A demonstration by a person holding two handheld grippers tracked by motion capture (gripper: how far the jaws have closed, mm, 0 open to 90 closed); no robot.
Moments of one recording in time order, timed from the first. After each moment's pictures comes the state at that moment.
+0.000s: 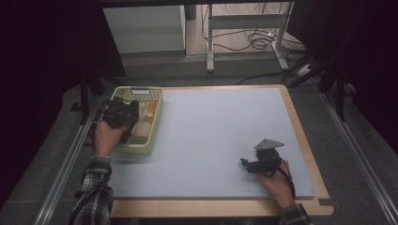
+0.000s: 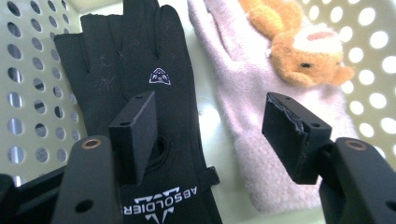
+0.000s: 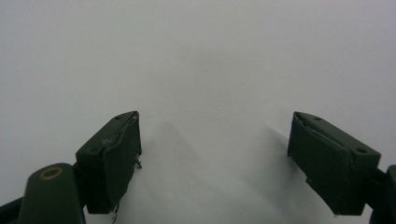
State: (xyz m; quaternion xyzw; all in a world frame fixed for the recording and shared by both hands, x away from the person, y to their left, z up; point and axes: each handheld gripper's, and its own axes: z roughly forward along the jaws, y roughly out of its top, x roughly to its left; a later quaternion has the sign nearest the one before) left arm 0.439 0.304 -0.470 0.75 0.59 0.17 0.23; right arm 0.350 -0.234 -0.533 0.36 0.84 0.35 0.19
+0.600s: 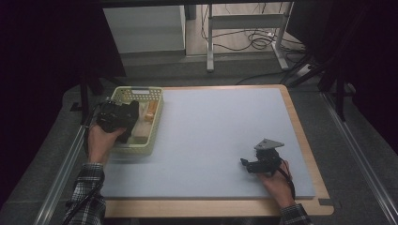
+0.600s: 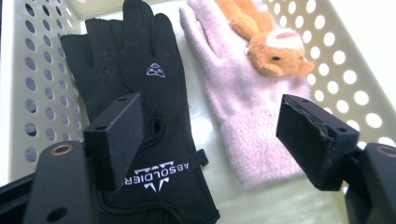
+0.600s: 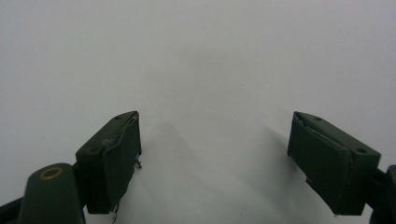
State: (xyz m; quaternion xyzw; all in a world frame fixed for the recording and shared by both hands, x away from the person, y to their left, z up) left arm 0.414 0.314 -0.461 0.75 0.58 0.17 0.28; right arm 0.350 -0.234 -0.533 0.36 0.84 0.35 0.20
